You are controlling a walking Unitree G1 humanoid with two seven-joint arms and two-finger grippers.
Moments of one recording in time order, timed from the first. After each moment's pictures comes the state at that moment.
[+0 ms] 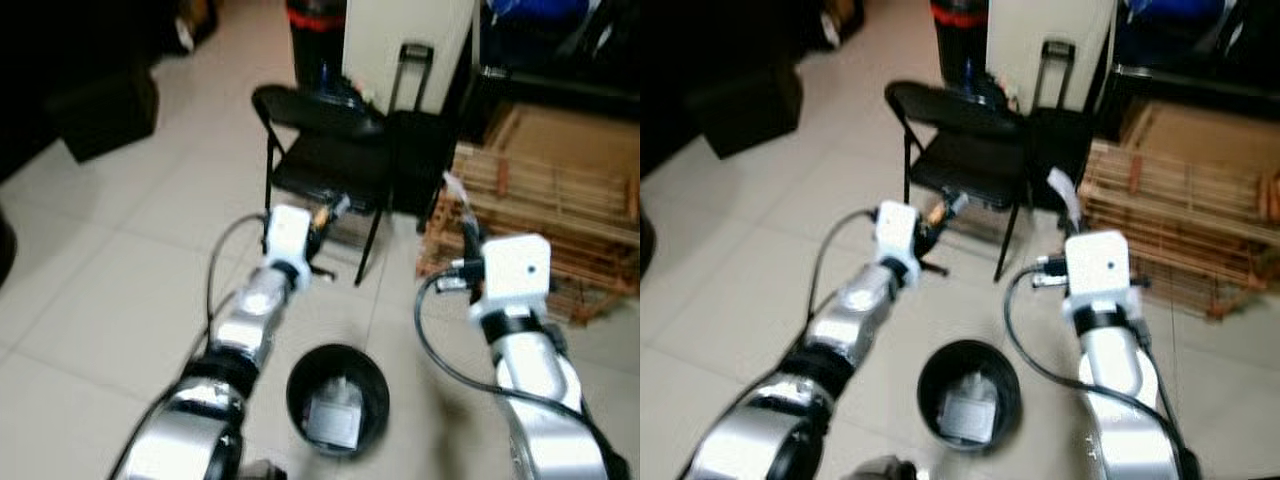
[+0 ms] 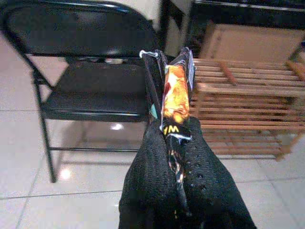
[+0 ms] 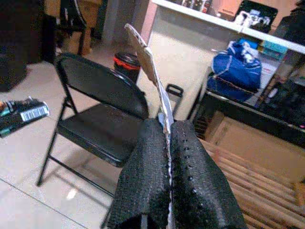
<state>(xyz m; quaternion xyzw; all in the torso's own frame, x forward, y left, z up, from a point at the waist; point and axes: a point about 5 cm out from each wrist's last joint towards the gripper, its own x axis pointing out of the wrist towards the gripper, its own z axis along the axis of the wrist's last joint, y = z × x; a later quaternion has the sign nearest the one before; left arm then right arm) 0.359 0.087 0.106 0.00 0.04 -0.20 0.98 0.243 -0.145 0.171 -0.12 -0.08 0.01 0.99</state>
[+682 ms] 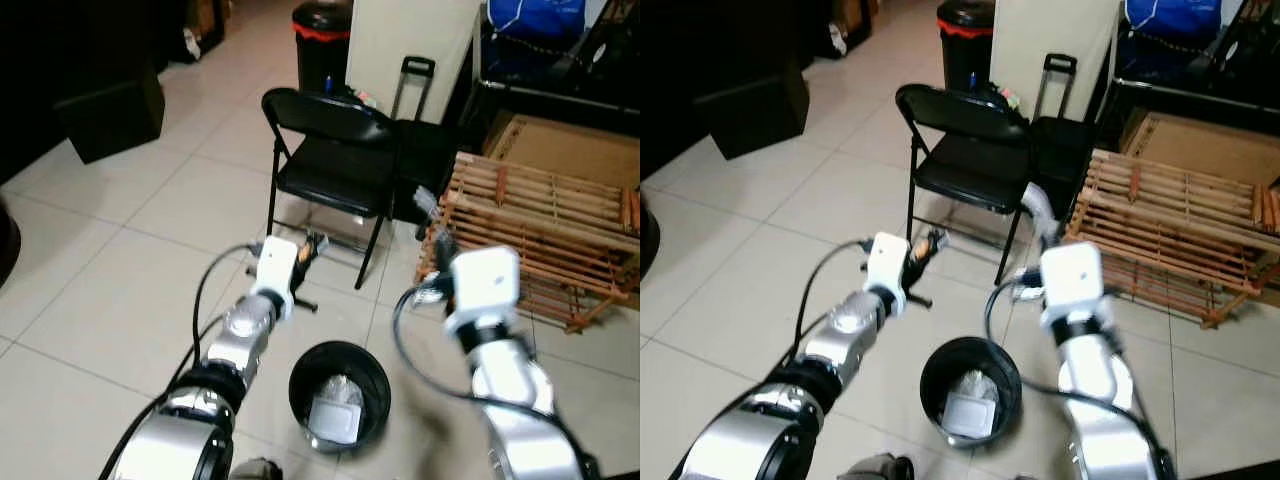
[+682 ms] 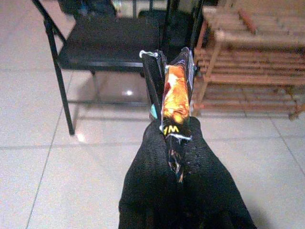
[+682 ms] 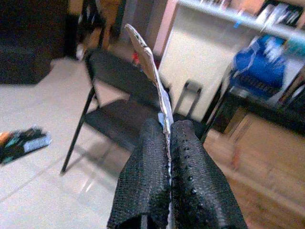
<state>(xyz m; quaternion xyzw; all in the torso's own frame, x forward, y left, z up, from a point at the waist) 0.340 0.096 0.057 0.03 0.14 -0.19 0.97 0.244 -0.136 0.139 -0.12 -0.03 0.04 0.99</state>
